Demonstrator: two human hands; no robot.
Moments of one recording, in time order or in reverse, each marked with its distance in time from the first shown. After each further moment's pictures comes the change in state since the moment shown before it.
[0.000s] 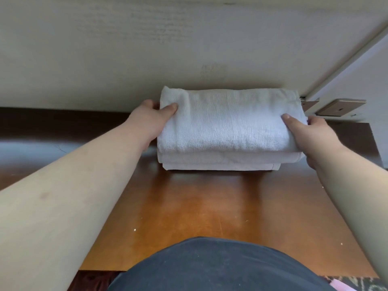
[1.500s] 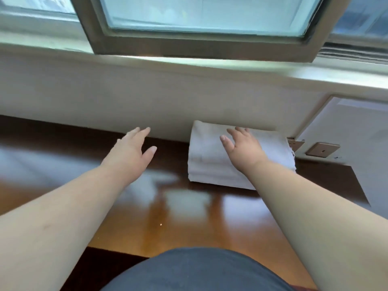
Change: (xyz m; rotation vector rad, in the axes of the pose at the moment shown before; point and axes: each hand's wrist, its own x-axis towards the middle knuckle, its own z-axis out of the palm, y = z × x) left_hand -0.144 -0.047 -0.128 0.717 0.238 0.392; right_hand -0.137 -0.076 0.075 -0.666 -0.166 -0.729
